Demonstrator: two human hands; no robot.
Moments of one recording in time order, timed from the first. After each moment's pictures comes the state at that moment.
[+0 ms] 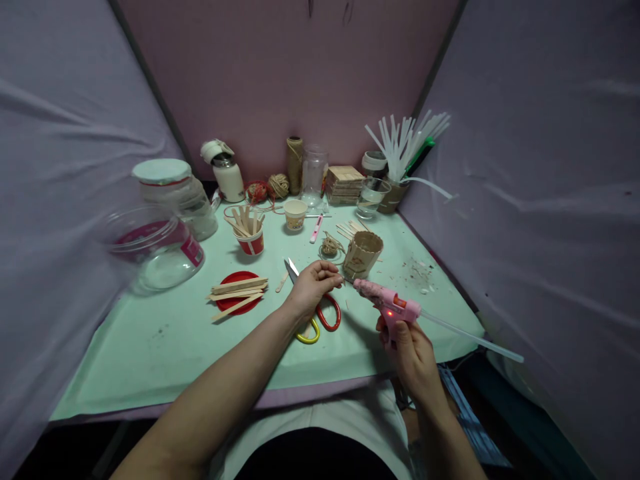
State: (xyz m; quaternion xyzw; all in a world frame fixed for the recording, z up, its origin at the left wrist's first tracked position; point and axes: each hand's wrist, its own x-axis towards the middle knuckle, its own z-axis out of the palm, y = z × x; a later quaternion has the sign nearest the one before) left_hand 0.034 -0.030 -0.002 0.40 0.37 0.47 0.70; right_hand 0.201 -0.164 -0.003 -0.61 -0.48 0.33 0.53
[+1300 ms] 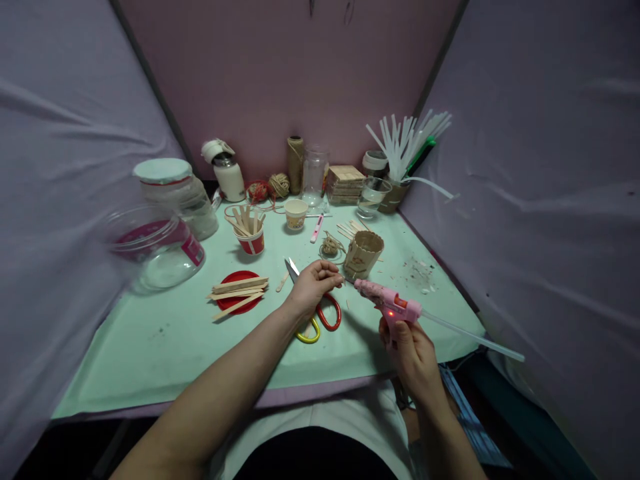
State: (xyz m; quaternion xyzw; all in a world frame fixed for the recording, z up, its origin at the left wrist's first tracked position) left_hand 0.034 -0.030 -0.001 0.39 0.37 0.47 0.70; right_hand 0.201 -0.164 -0.009 -0.62 -0.45 0.35 0.54
